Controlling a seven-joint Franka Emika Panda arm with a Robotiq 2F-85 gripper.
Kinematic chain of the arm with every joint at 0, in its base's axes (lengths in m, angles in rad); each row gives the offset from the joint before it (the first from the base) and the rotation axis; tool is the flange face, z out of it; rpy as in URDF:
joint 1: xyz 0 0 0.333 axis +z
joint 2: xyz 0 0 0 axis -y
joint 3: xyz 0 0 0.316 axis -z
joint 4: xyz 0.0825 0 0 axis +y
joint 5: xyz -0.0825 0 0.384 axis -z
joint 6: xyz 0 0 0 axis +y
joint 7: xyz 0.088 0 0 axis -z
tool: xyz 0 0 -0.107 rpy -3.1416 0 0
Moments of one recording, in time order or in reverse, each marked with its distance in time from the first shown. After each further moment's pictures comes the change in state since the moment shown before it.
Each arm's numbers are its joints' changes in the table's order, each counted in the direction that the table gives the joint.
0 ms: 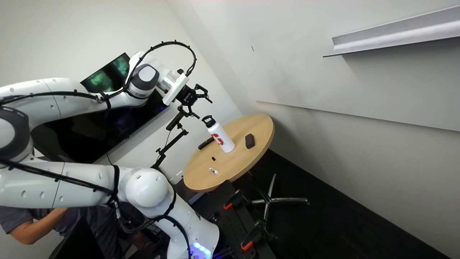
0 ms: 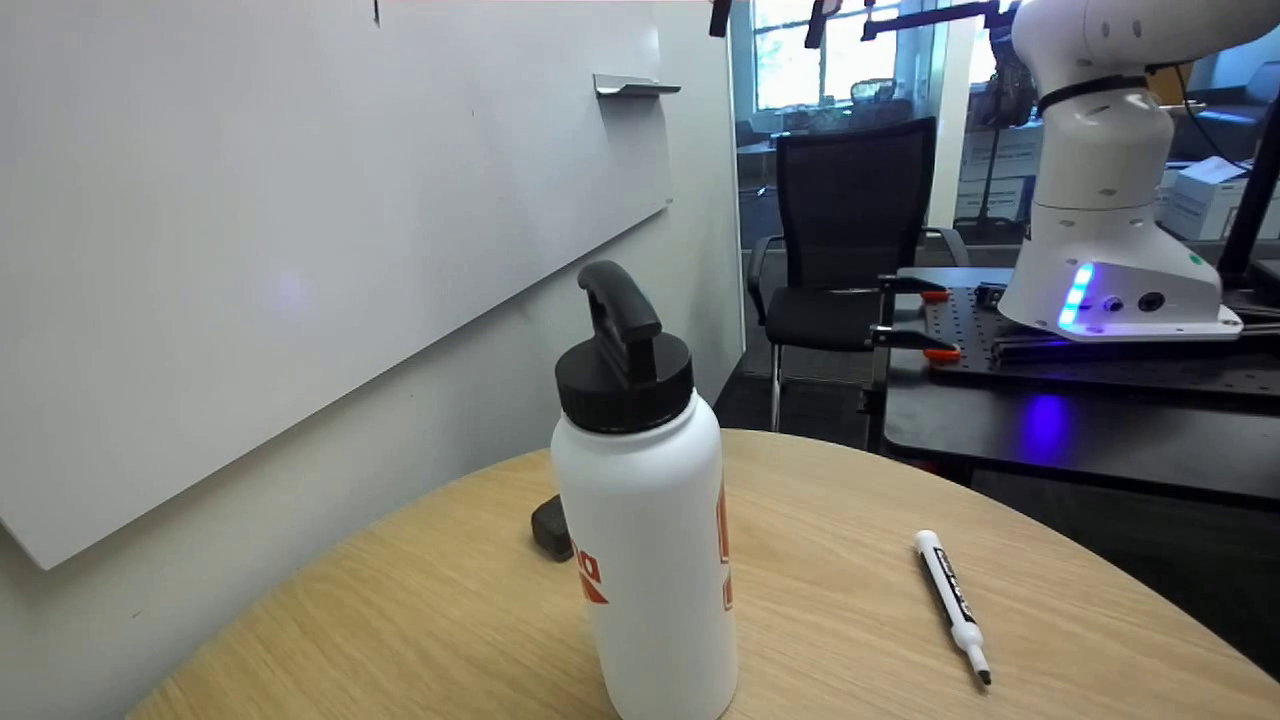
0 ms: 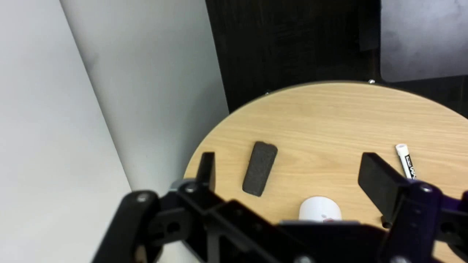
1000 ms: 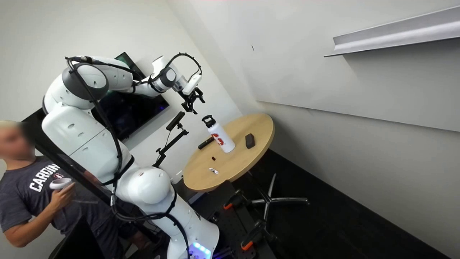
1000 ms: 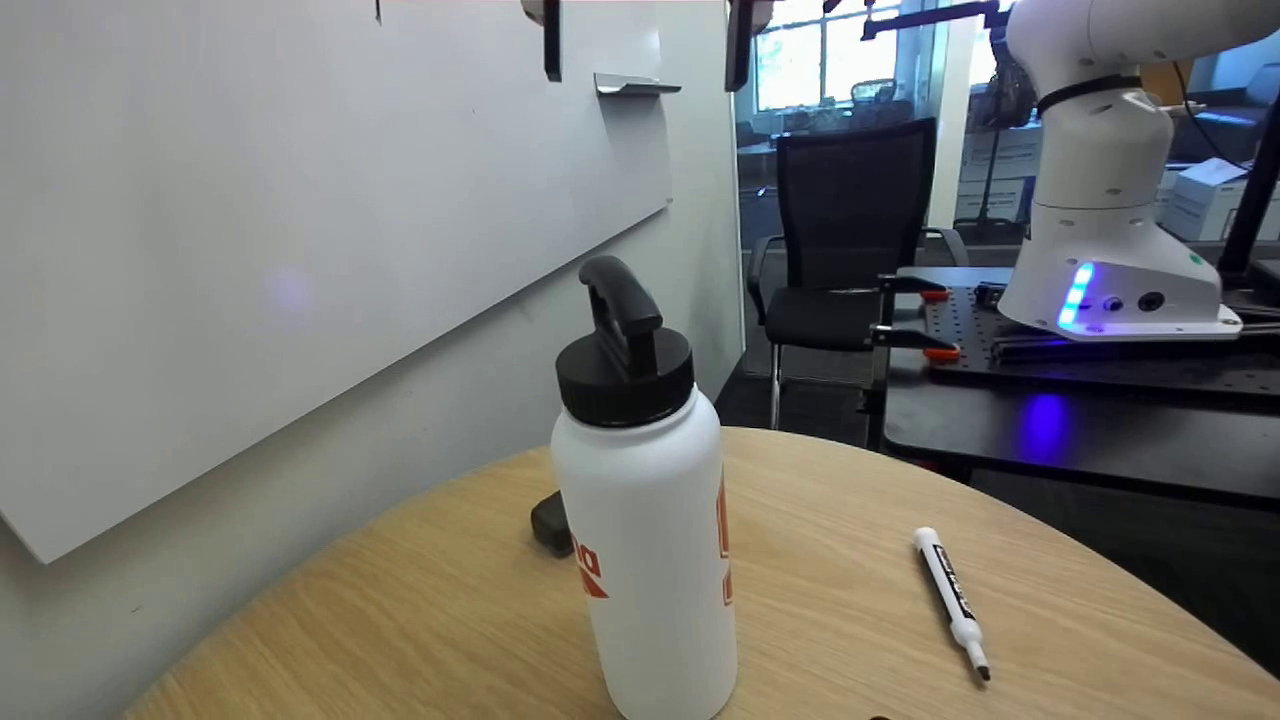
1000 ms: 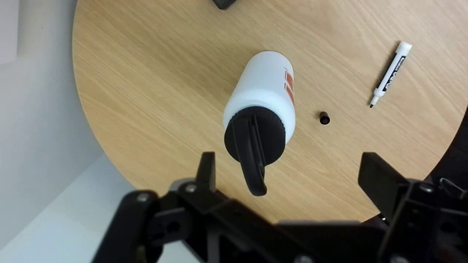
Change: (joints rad) arm 0.088 -0.620 -0.168 -0.496 -0.196 -0.144 -0.507
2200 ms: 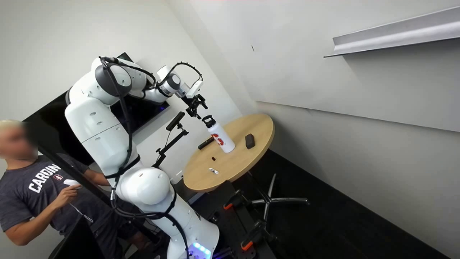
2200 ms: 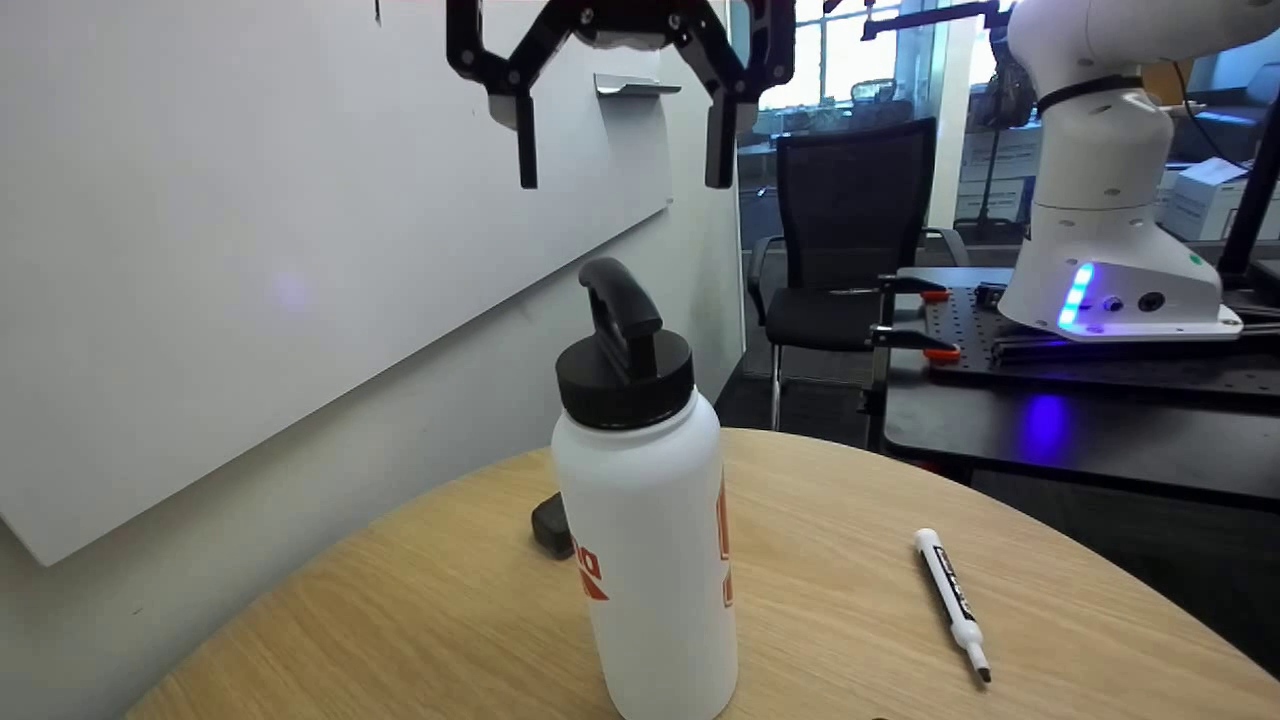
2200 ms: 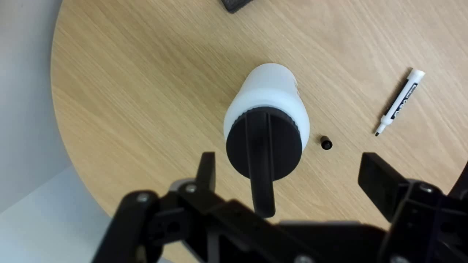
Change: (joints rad) arm -0.023 -0.206 -0.116 -0.155 0.249 0.057 0.099
